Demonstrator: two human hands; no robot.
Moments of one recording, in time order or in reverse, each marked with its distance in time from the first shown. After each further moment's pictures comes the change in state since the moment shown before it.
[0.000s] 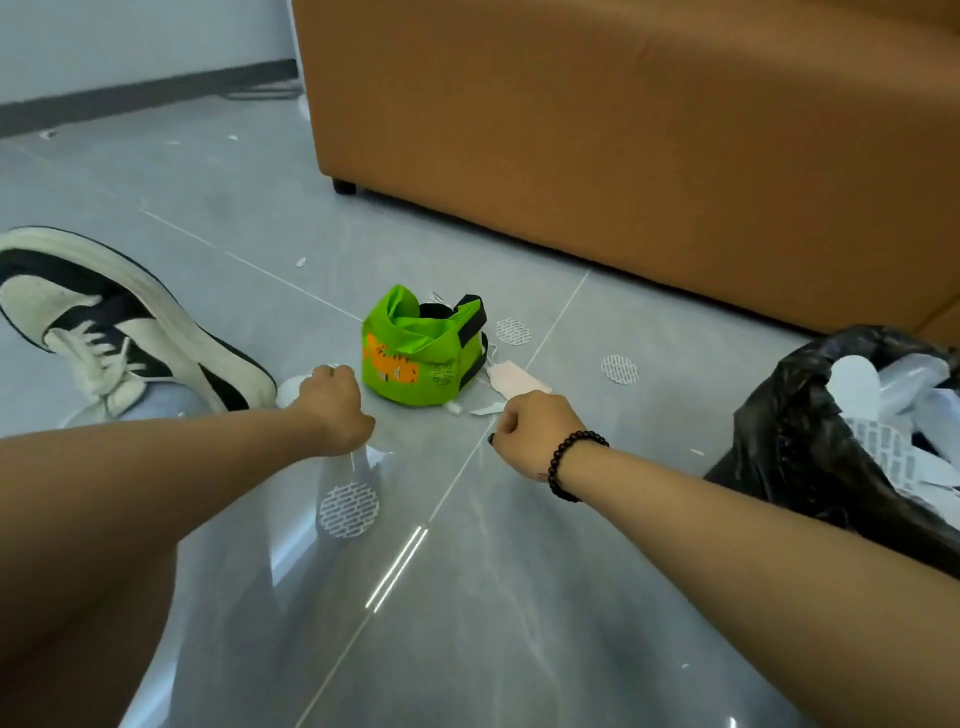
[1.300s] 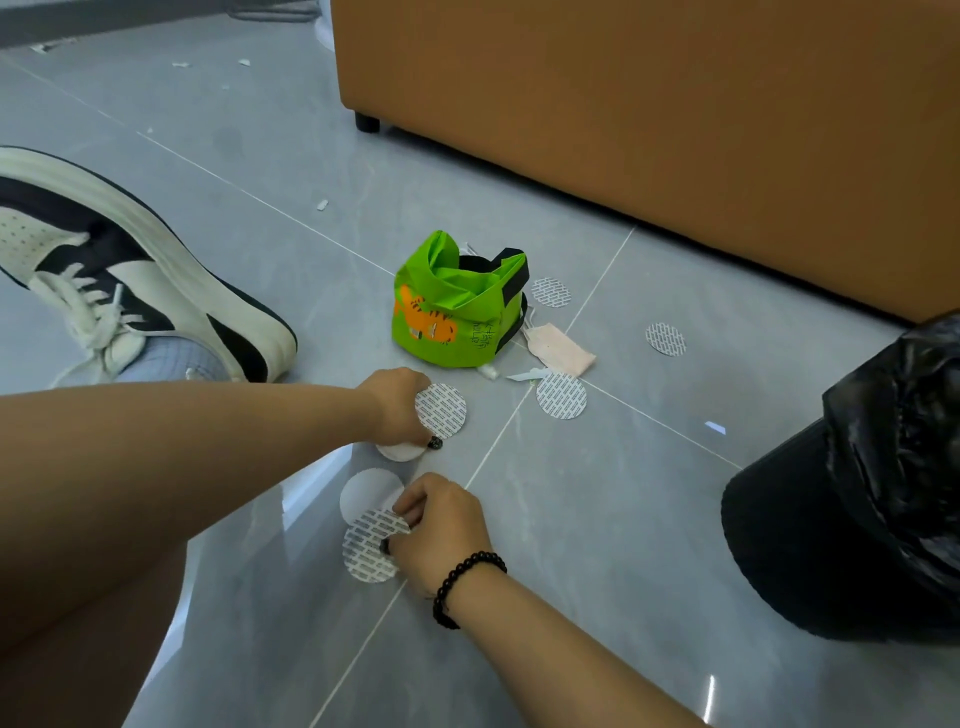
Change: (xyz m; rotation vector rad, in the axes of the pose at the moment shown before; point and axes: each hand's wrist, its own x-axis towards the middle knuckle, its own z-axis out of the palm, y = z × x) left_hand 0.008 0.002 0.034 0.058 -0.233 0.249; right_hand -0.046 -0.062 0.153 0.427 -0.125 0.055
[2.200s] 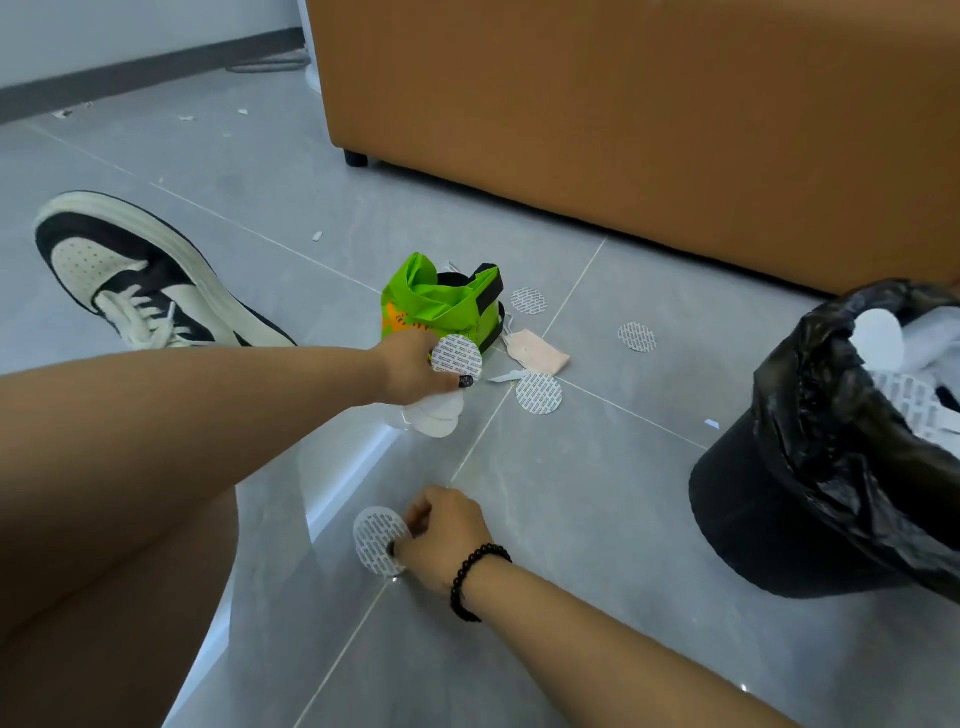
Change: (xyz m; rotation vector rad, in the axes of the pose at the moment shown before) left_hand -0.033 0.050 -0.047 -0.323 0.149 0.104; right_hand -0.039 -0.007 -0.034 0.034 -0.109 0.007
